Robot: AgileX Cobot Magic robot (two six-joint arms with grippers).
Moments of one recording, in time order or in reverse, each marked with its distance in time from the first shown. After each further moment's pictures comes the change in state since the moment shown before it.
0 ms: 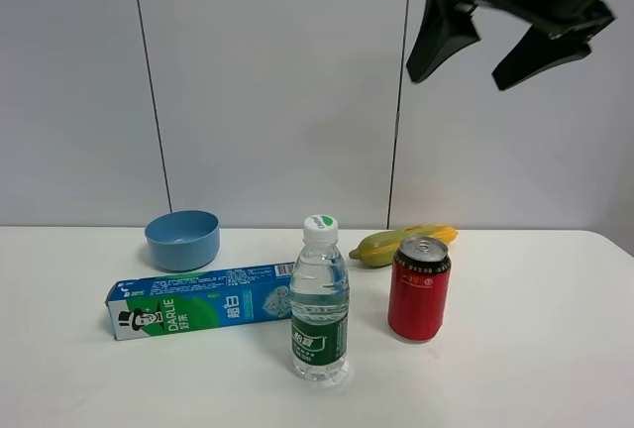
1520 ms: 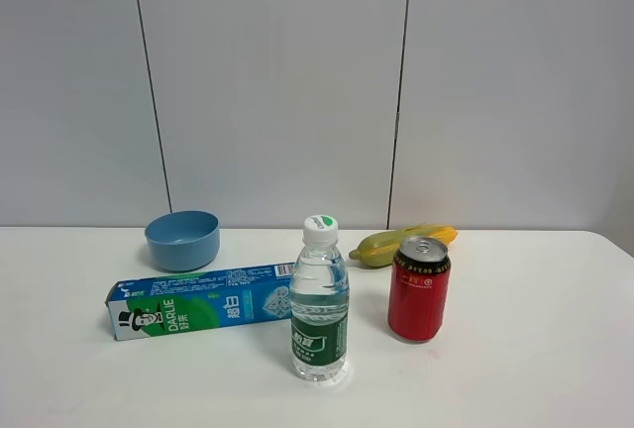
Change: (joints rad) left arm 0.000 0.000 0.000 0.000 0.000 0.000; right arm -0.394 -1.467 0.845 -0.222 0.304 0.241
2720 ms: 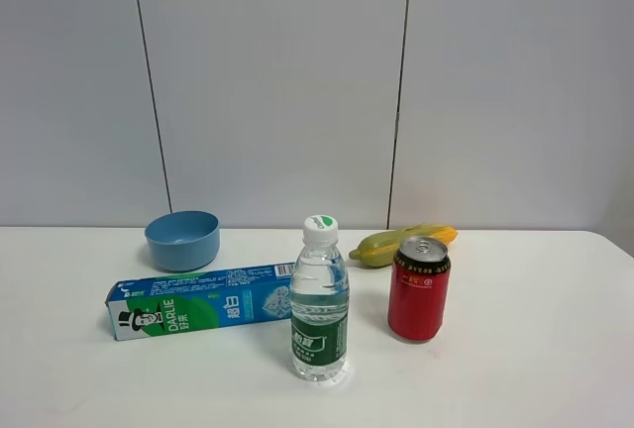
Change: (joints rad) left arm 0.000 0.000 0.000 0.000 0.000 0.000; right arm 0.000 0.000 0.000 0.000 0.000 0.000
